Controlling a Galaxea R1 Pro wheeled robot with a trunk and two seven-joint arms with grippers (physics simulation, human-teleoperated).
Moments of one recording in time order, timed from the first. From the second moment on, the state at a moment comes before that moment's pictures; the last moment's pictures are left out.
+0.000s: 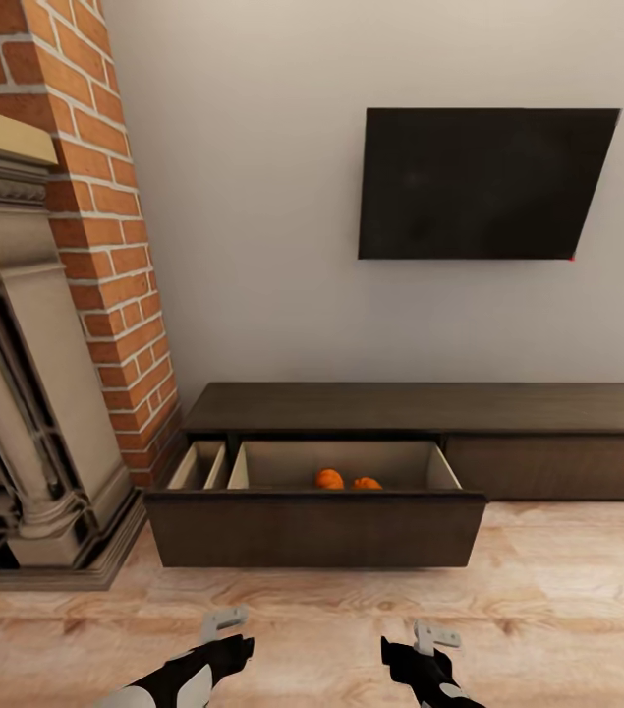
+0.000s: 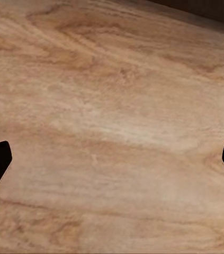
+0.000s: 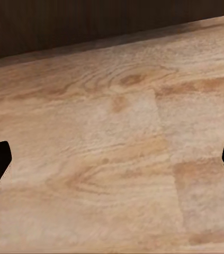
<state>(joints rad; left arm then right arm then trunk) -0.61 -0.10 0.37 -0.02 -0.14 -0.02 0.01 -0.56 0.08 -0.12 0.02 -0.03 -0.30 -0.05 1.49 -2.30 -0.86</state>
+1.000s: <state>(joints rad) -0.61 -0.10 0.37 -0.02 -0.14 -0.02 0.01 -0.56 0.08 -0.12 0.02 -0.03 -0.30 -0.05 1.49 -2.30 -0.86</state>
